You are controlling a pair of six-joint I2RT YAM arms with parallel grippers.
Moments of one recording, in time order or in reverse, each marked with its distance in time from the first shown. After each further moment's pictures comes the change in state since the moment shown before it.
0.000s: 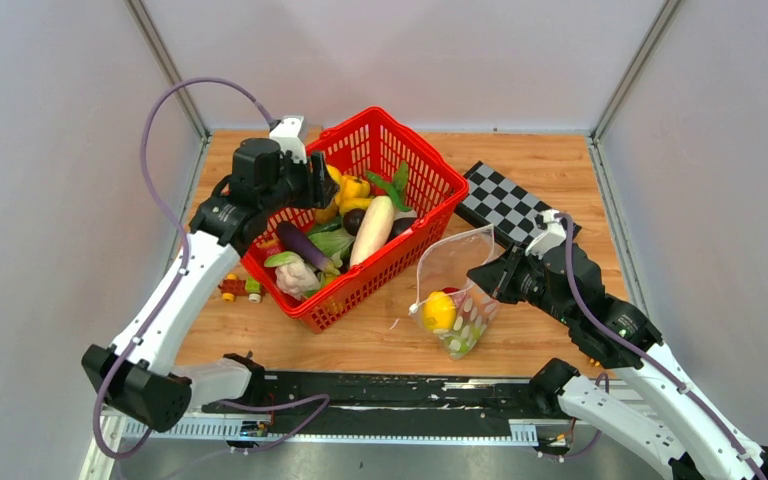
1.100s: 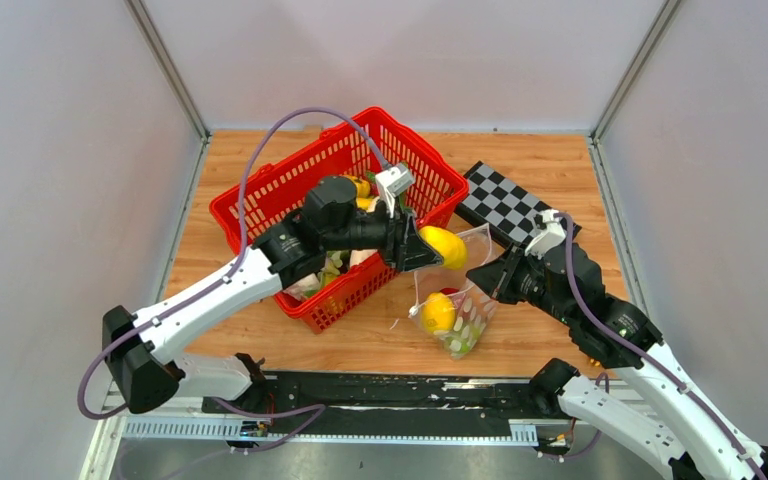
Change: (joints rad) left arm -0.474 0.021 -0.087 0.370 0.469 -0.193; right arm 0.000 0.002 0.005 -0.001 -0.017 0.000
